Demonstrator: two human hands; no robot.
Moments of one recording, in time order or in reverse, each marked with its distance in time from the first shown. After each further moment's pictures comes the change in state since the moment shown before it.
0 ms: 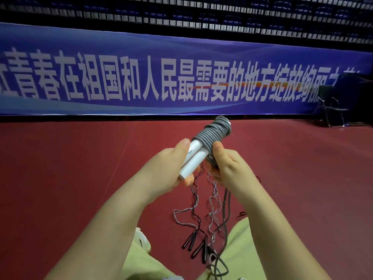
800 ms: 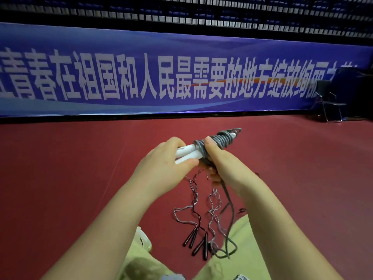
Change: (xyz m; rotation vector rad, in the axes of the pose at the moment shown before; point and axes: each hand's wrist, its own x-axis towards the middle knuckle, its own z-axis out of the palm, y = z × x) left_hand 0.016 -0.017 0.001 0.535 0.273 0.143; right_hand 0.009 0.004 0.001 0.124 -0.114 0.333
